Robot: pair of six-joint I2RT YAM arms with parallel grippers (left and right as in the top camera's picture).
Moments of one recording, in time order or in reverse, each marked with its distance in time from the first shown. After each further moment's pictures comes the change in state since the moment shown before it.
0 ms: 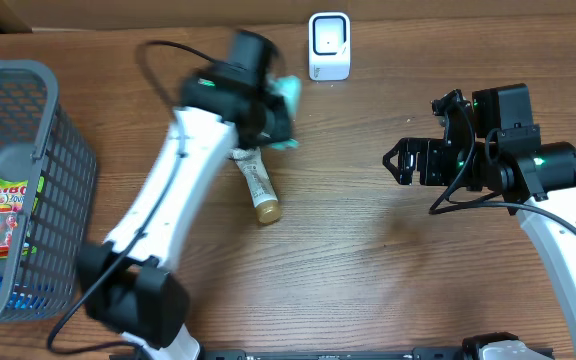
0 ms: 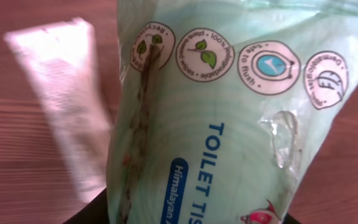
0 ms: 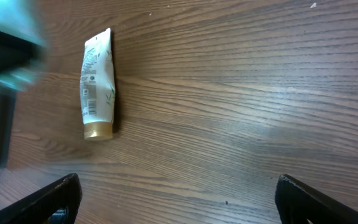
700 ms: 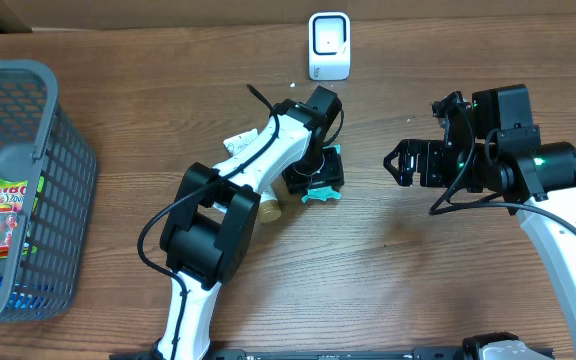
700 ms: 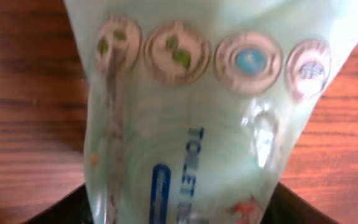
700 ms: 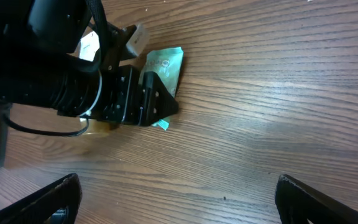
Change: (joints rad) left arm -0.142 0.387 -0.034 0.077 0.133 -0.076; right arm 0.000 0.000 0.000 -0.016 0.008 0.000
